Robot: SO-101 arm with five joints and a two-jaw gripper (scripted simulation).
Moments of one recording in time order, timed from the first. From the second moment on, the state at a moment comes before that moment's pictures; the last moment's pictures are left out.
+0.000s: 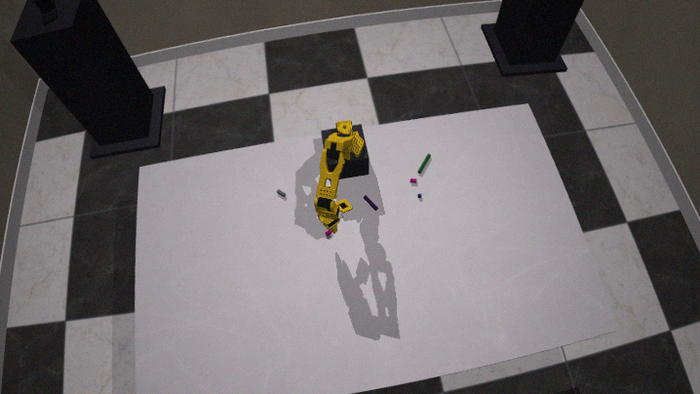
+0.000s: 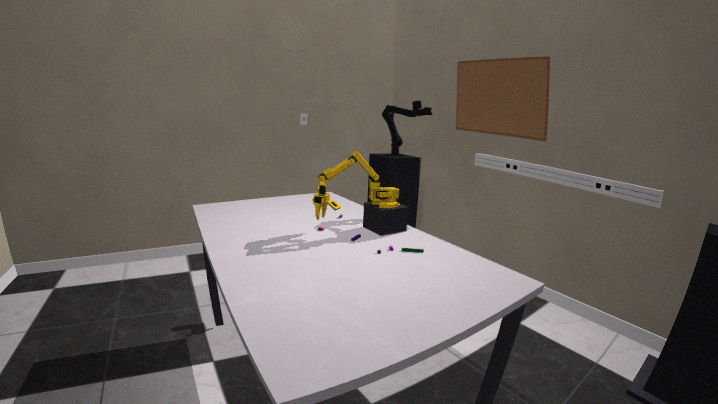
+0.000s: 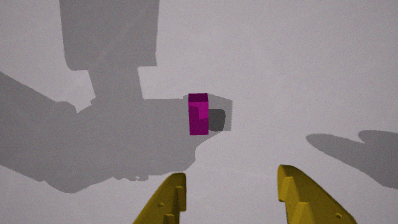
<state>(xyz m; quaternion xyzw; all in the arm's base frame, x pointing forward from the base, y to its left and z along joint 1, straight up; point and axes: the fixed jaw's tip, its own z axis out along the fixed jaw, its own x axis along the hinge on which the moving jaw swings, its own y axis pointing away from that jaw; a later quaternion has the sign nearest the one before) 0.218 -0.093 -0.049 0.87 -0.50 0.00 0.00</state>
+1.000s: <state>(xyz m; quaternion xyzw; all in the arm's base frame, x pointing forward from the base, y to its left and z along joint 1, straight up) 0.216 -0.100 -0.052 0.87 -0.50 -0.01 0.00</state>
